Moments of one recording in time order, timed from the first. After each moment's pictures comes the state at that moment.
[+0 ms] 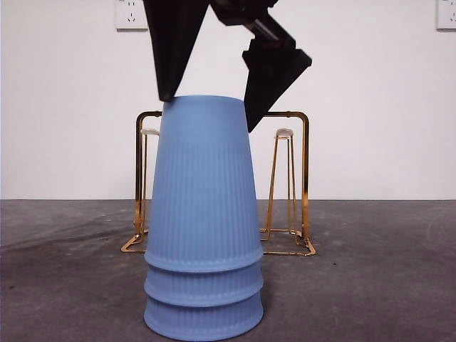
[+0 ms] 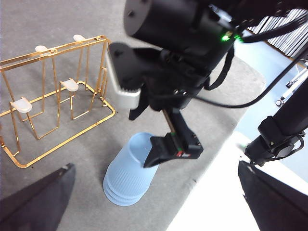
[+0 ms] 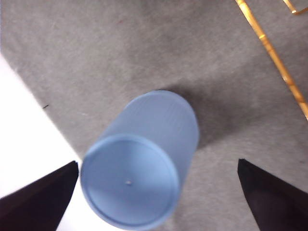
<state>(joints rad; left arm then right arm) -0.40 0.73 1.20 -1.02 0.58 0.01 0.91 1.73 1.62 -1.19 -0.16 0.05</state>
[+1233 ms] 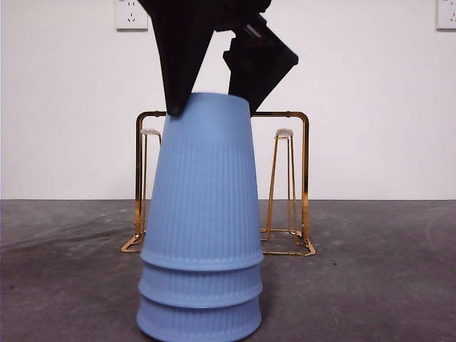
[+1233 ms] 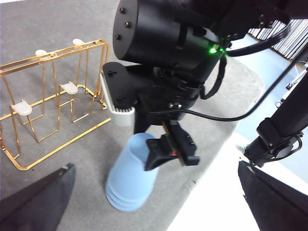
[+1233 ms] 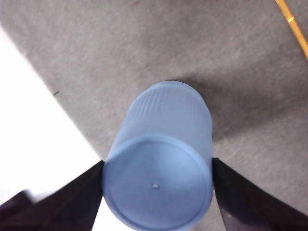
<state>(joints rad) -0.40 0.71 1.20 -1.02 0.58 0.01 0.94 1.77 1.64 -1.25 -0.19 0.06</state>
